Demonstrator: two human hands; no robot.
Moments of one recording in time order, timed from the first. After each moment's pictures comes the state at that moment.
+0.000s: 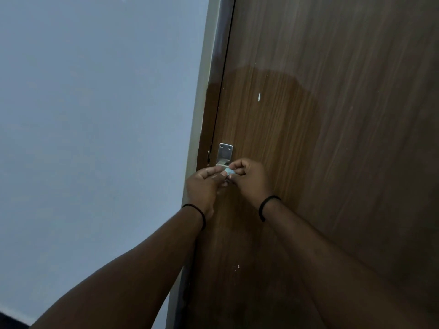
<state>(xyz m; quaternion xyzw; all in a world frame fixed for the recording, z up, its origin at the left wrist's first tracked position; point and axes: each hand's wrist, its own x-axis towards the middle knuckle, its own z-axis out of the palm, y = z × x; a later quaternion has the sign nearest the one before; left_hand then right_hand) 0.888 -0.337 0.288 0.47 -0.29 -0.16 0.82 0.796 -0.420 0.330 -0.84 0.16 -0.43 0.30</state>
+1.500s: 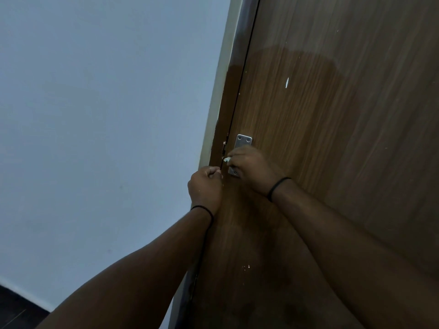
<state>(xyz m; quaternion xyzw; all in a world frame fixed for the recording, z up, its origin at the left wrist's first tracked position) 0.927 -0.354 0.259 0.64 -0.24 0.05 0.73 0.839 -0.443 0.346 -0.94 -0.01 -0.27 -0.19</state>
